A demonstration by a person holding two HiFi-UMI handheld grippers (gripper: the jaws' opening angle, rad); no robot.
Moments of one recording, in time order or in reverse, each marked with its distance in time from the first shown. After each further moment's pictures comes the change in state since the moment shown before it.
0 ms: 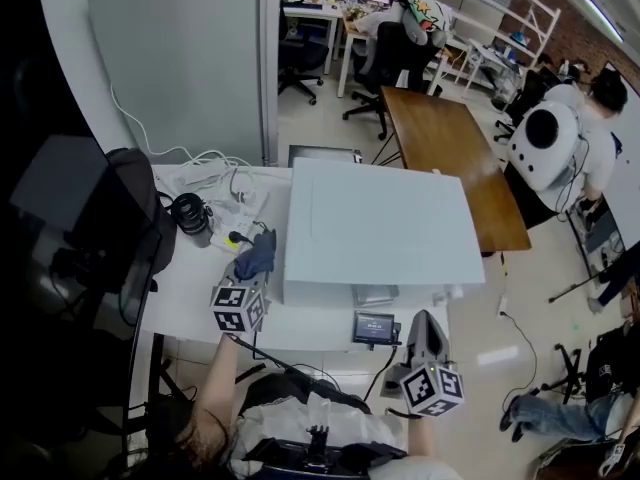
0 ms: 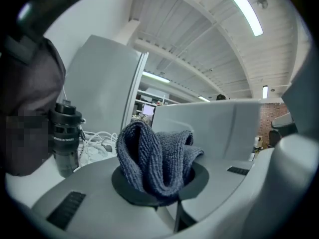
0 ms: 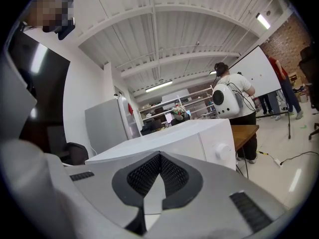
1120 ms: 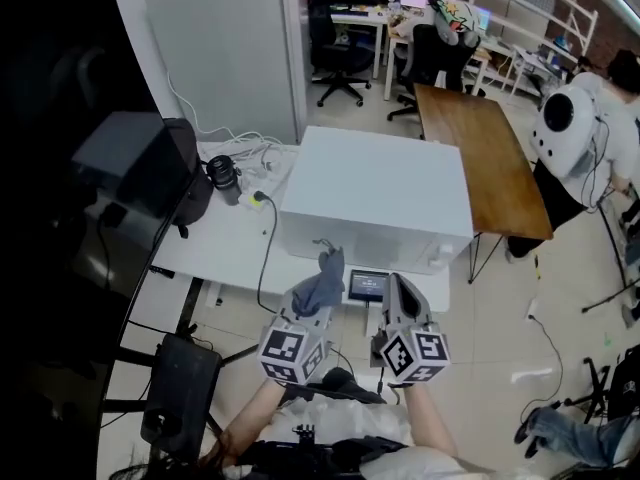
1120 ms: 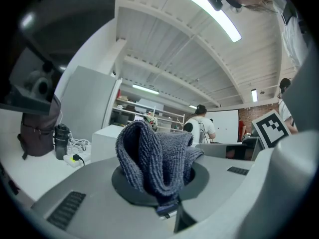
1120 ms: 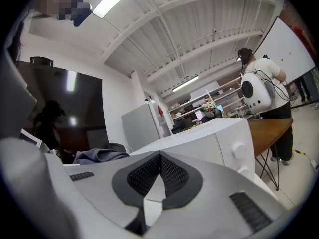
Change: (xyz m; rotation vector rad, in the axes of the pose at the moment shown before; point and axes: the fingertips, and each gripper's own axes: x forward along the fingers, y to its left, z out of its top) left arm -0.157 -0.273 0.015 0.061 -0.125 -0.011; right arm -0.055 0.025 -0.006 -0.019 0.025 0.417
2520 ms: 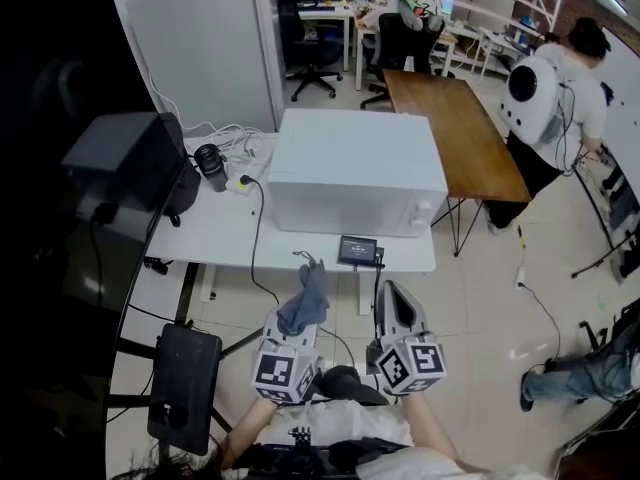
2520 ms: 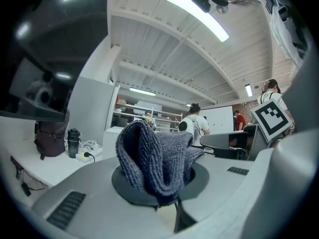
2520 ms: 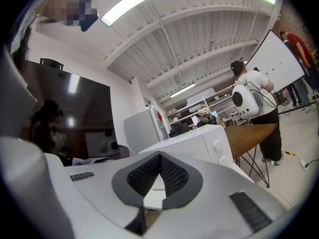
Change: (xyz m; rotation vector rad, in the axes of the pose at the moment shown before) left arm -0.111 -0.045 -0.023 0.082 -0.015 0.001; right arm -0.119 0.034 -0.009 -0.013 -0.067 -0.061
